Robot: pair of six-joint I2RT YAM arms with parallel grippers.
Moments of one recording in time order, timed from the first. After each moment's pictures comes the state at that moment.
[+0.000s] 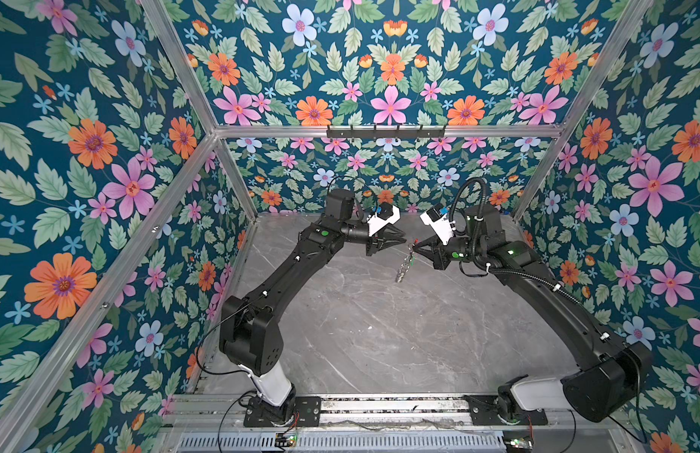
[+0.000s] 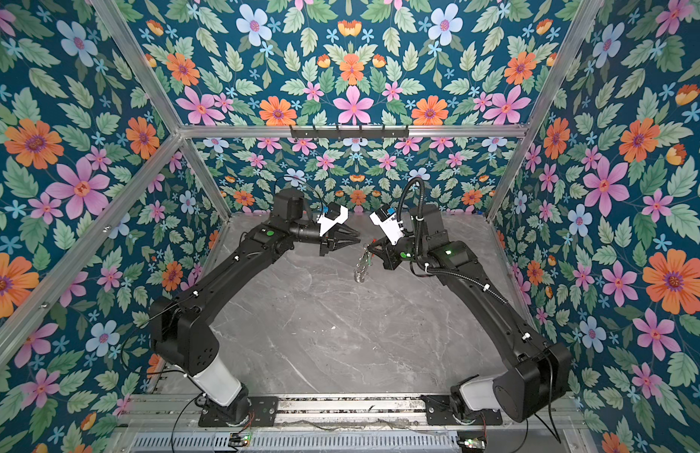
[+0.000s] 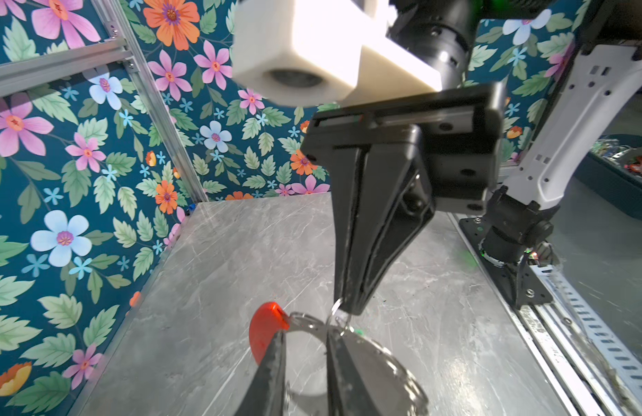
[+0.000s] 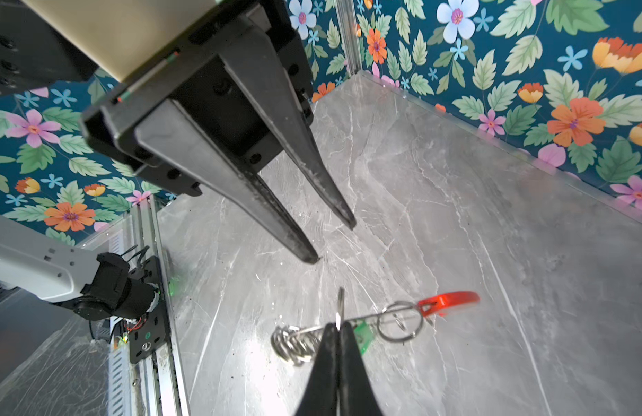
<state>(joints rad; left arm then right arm) -0.50 1.69 1.57 -0.28 1.03 0.50 0.42 1.38 1.39 -0.57 -0.58 -0.09</state>
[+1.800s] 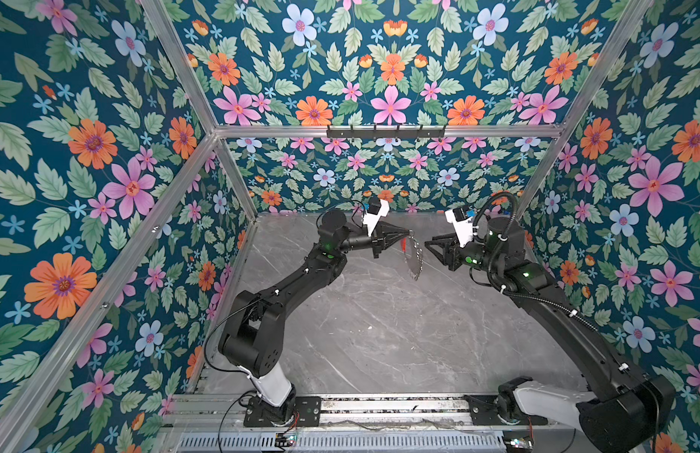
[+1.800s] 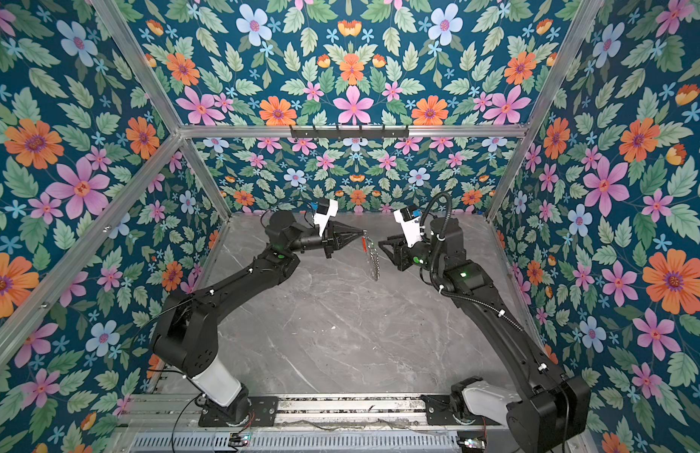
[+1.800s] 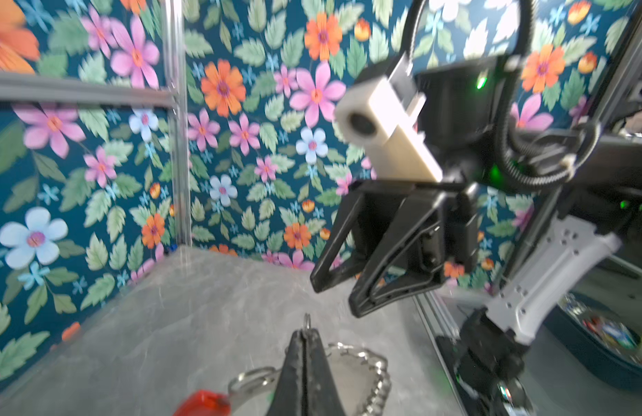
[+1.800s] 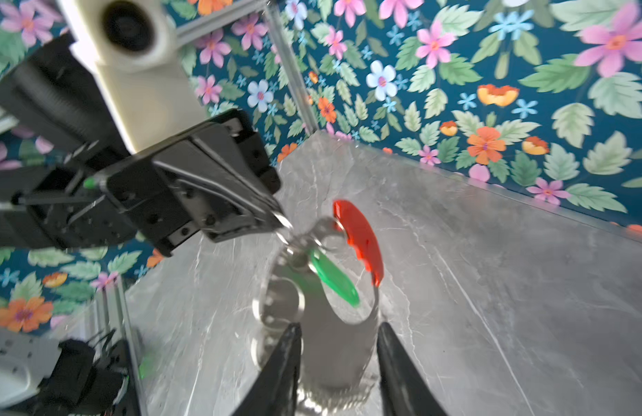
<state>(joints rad) -0.52 1.68 1.20 0.80 0.94 -0.38 0.33 1.19 1.14 -0.25 -0.49 0.15</state>
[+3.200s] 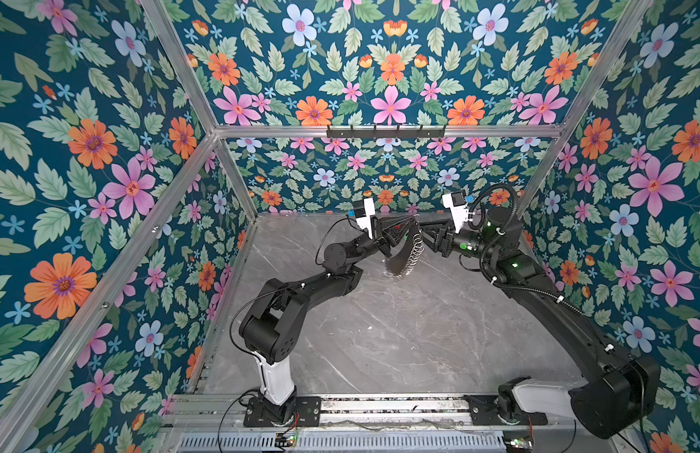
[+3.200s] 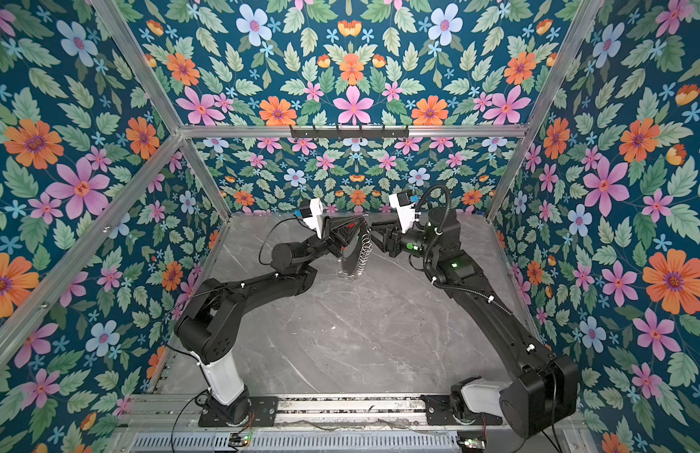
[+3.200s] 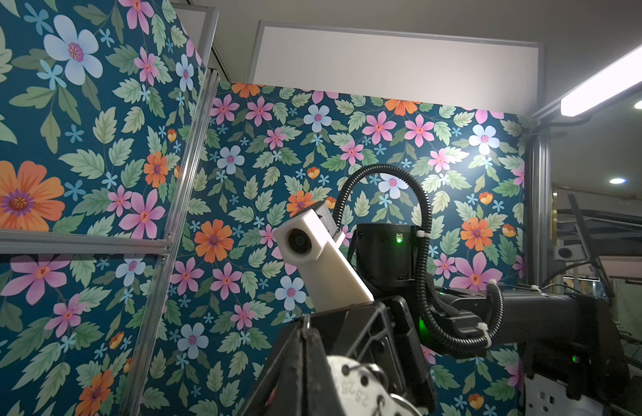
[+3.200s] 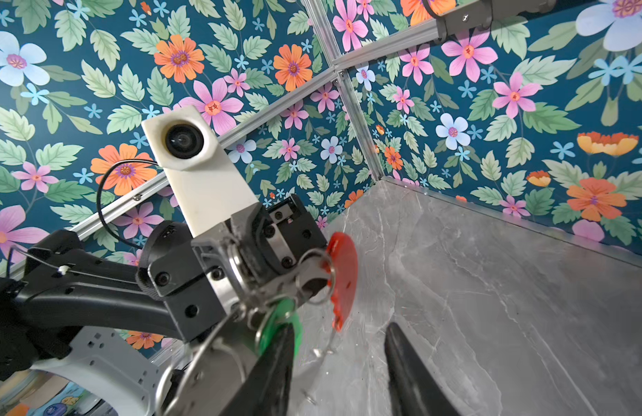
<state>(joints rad) -0.63 1.82 1.15 1.53 0.61 -0.78 0.37 1.29 1.20 -0.01 -0.70 0.36</state>
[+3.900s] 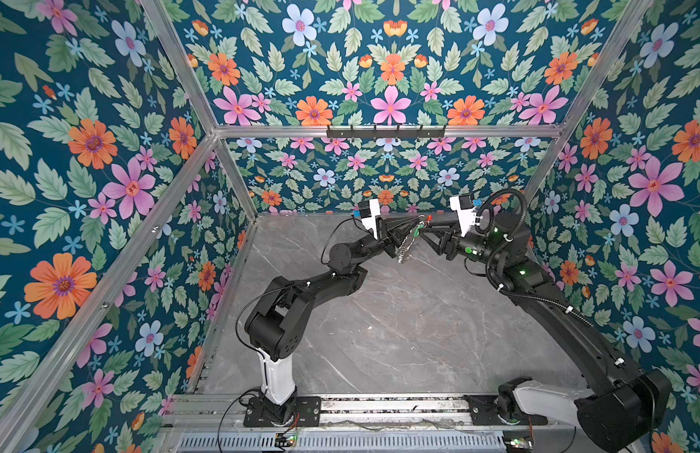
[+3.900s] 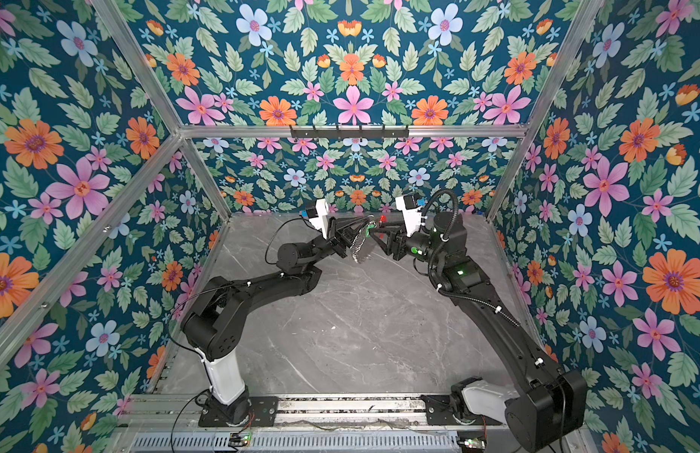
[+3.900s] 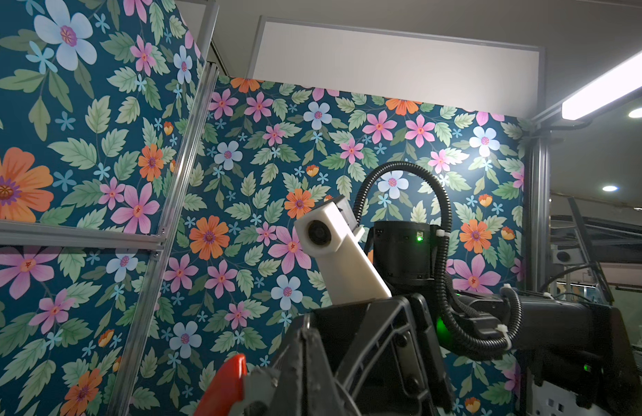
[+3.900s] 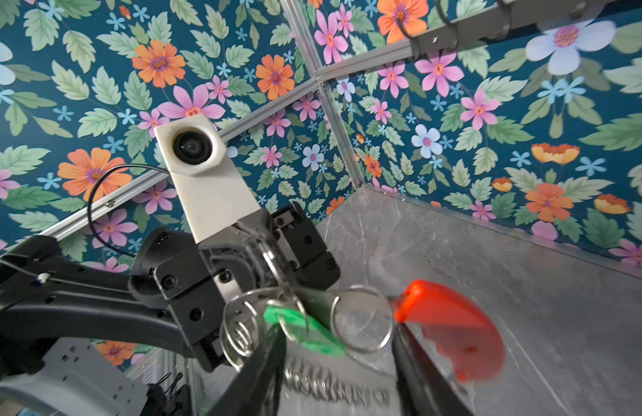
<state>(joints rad) -0.65 1.85 1.18 1.53 0.61 -0.79 0.35 1.21 1.16 -0.03 -0.60 0.32</state>
